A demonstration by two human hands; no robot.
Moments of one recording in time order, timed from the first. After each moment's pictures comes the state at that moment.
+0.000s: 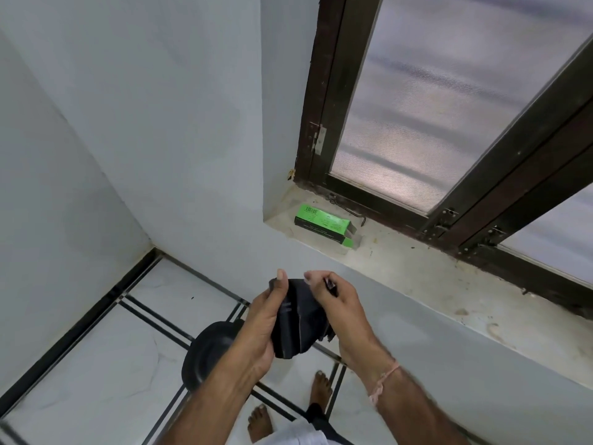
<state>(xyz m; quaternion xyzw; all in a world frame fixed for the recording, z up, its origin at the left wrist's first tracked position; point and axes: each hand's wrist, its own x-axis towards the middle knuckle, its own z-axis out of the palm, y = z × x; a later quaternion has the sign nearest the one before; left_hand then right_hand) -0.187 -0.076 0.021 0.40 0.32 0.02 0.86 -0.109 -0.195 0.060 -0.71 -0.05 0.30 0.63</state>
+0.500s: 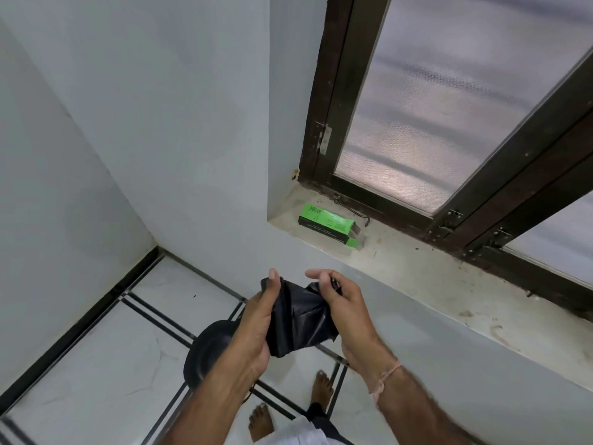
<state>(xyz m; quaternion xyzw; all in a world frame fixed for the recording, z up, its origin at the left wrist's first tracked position) -0.196 -0.068 0.020 0.41 0.33 0.03 0.85 -0.108 -0.190 0.057 -0.70 -0.04 0.29 0.65</state>
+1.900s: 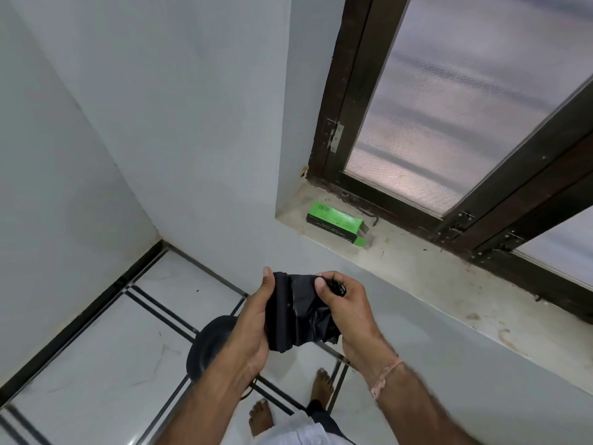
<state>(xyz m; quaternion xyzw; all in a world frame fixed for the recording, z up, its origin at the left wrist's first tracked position) -0.205 -0.053 0.012 0.39 0.32 0.03 0.86 -0.109 -0.179 0.046 -0.71 0.01 0.29 0.65</state>
